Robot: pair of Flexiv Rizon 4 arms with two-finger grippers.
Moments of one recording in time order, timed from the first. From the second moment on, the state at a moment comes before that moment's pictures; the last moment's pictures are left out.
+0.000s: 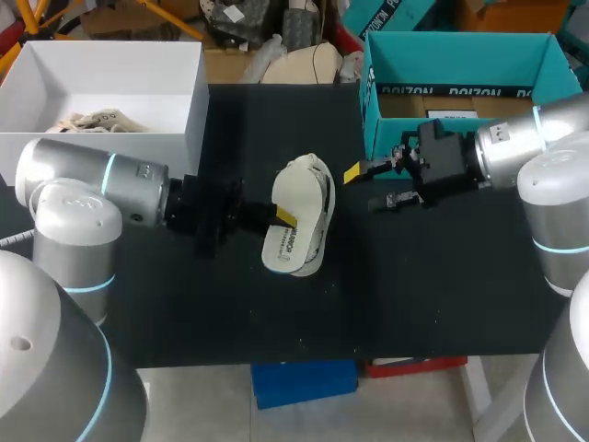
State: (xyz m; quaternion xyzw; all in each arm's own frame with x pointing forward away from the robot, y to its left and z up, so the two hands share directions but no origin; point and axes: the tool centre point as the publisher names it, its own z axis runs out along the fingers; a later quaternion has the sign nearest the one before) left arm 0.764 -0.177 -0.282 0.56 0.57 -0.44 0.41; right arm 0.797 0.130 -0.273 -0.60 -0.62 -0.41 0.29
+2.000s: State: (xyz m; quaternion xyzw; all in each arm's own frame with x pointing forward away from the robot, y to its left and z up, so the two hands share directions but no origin) left arm 0.720 -0.163 -0.303 0.59 0.65 -0.46 0.13; right arm 0.702 0.080 -0.241 -0.59 -0.69 -0.40 0.11
